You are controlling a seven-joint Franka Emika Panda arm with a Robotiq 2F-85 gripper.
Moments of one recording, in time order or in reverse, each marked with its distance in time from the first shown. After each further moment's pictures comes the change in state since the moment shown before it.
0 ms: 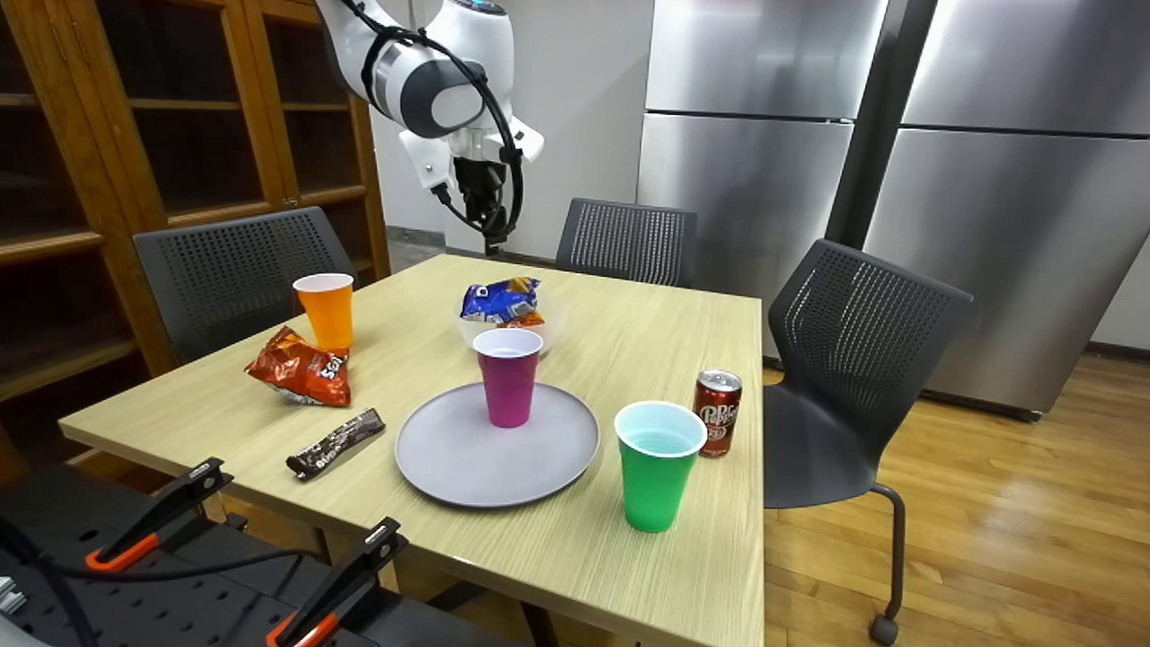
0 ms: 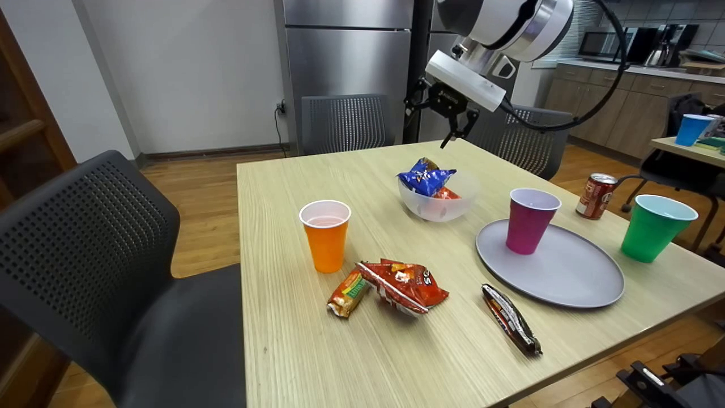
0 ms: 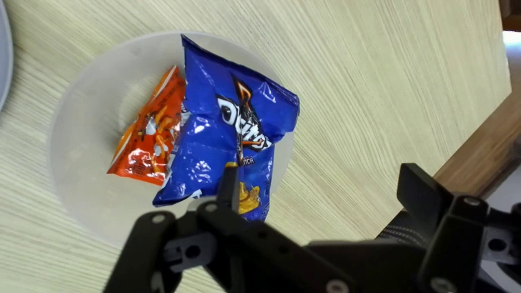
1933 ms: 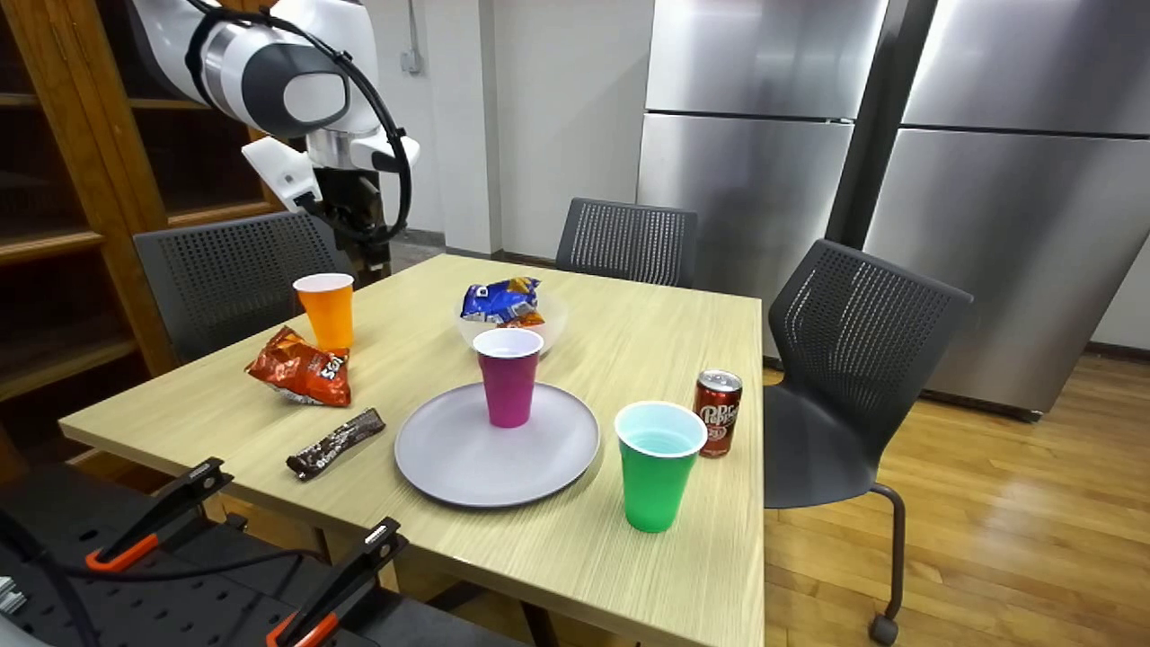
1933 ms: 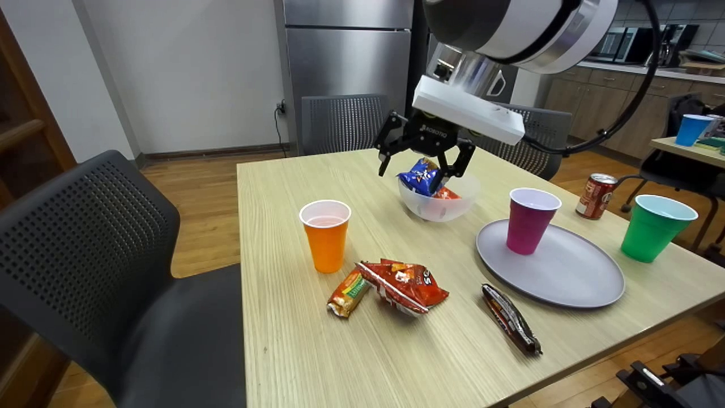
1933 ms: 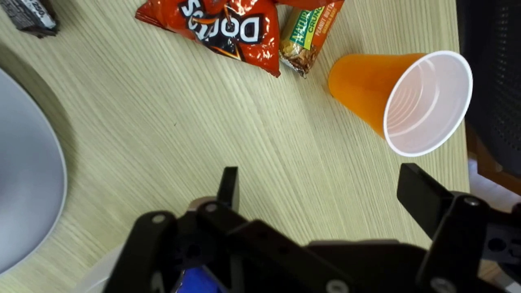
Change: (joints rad) arm 0.185 -0.208 0.050 -0.363 -0.034 0.036 -0.029
